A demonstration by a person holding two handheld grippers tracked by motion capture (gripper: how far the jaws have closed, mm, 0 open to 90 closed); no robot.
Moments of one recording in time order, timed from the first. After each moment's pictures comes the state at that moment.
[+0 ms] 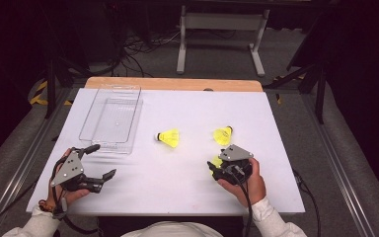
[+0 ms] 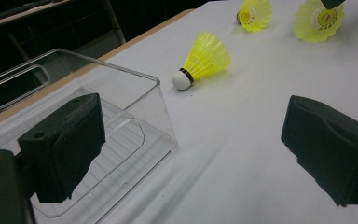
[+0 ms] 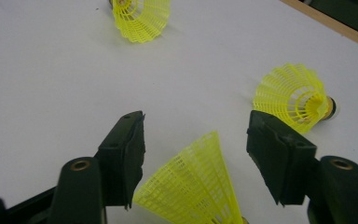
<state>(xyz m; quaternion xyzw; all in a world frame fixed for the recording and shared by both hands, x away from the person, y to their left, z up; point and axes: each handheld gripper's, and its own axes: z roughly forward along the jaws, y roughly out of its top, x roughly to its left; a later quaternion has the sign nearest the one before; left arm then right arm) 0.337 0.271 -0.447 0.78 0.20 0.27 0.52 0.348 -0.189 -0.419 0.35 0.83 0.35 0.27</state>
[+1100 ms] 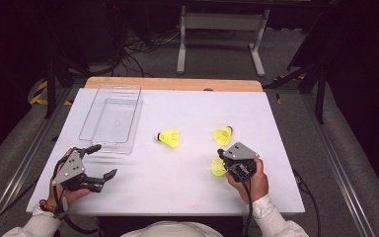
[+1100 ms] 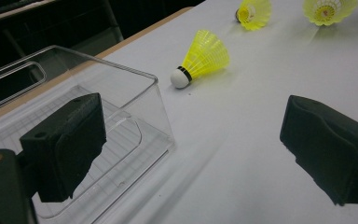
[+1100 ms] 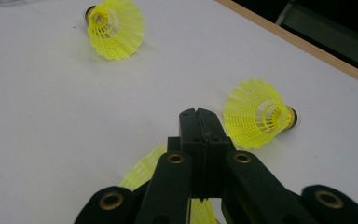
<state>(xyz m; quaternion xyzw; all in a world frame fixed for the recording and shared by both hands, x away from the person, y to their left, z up) 0.338 0.269 -0.448 0.78 0.21 0.27 0.52 0.348 -0.198 -0.412 0.35 0.80 0.36 0.32</state>
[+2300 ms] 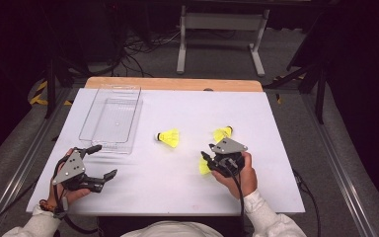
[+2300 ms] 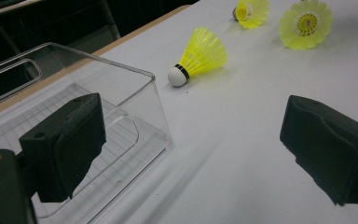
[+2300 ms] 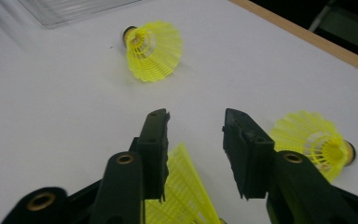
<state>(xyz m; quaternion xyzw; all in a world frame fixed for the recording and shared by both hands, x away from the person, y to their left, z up) 0.340 0.269 -0.448 0.79 0.21 0.26 0.52 0.364 -0.168 -0.412 0.32 0.82 0.38 0.27</state>
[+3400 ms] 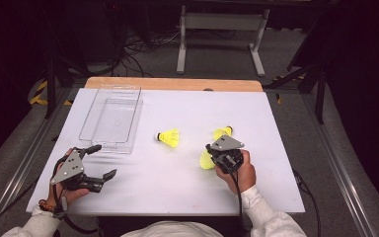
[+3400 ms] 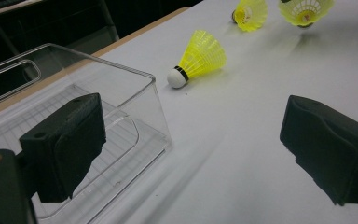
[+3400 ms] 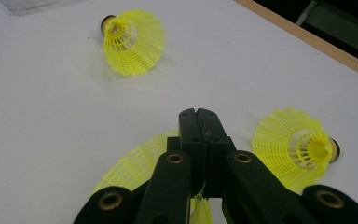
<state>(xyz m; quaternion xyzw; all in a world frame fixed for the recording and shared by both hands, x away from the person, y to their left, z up) 0.340 0.271 -0.448 0.78 0.21 0.26 0.53 0.376 -0.170 -0.413 0.33 0.82 0.36 0.29</state>
